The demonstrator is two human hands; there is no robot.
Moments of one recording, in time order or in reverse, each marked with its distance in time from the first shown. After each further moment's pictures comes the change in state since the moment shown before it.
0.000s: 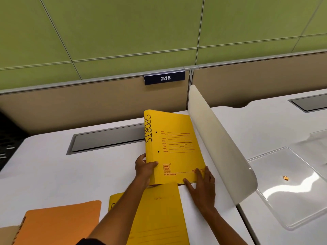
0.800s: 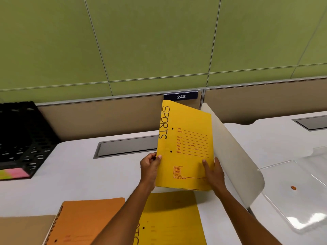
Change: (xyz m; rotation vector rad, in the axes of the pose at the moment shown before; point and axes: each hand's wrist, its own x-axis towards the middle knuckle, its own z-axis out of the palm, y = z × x) left_hand -0.082 0.044 -0.067 -0.264 -0.077 0.374; right_hand 0.019 -0.067 -0.071 0.678 -0.017 0.126
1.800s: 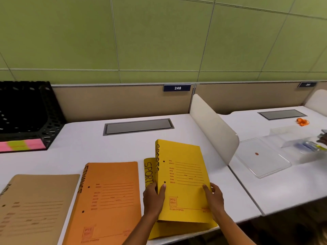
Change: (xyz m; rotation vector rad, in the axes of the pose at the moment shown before) left_hand -0.218 -0.102 -0.143 0.609 -0.039 0.139; right_hand -0.279 0.069 0.000 -0.018 0.155 0.241
